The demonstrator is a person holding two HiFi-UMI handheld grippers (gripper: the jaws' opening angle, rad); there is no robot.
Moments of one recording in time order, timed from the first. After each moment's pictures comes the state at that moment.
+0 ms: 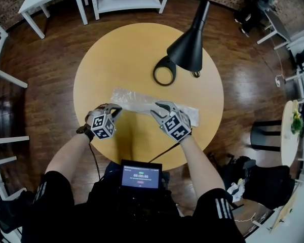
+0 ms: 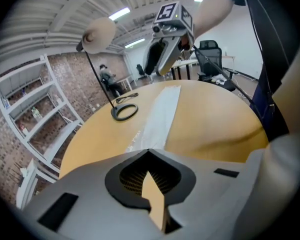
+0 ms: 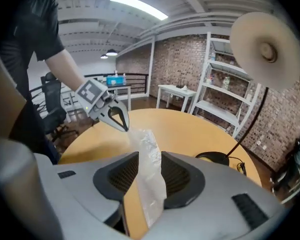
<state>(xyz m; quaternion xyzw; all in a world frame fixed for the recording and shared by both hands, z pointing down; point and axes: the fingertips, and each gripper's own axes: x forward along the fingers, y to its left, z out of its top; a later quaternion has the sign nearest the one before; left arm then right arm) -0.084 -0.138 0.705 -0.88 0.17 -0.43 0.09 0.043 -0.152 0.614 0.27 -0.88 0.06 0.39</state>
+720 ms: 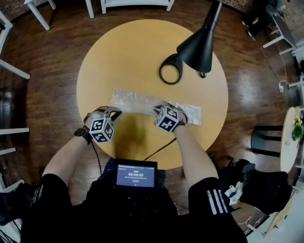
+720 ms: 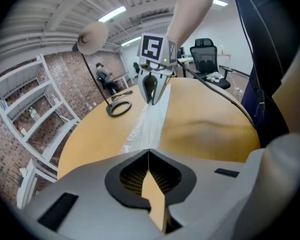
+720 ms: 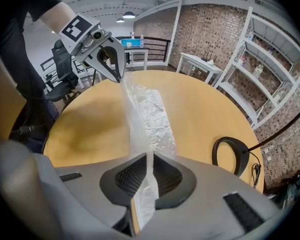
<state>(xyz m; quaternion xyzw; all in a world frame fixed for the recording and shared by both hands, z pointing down) -0.103 -0.104 0.709 -0.88 0.15 -0.44 0.09 0.047 -0.141 0.738 0.15 -0.81 0.05 0.57</state>
